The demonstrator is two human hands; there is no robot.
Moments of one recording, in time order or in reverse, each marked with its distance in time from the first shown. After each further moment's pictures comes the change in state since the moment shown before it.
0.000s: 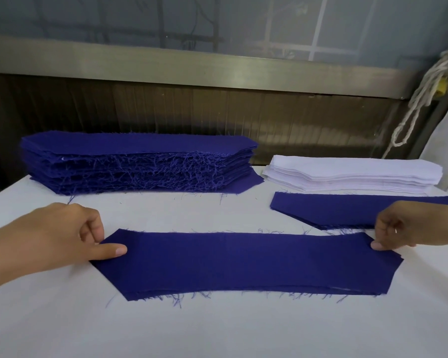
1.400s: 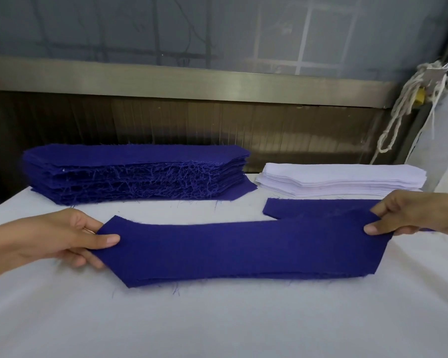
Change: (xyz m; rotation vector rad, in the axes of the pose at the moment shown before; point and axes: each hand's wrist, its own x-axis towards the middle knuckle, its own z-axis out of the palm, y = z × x) left_hand 0.019 -0.009 -0.014 -0.610 -0.596 -0.101; right_hand -0.020 -0.009 -0.016 0.302 -0.069 0.016
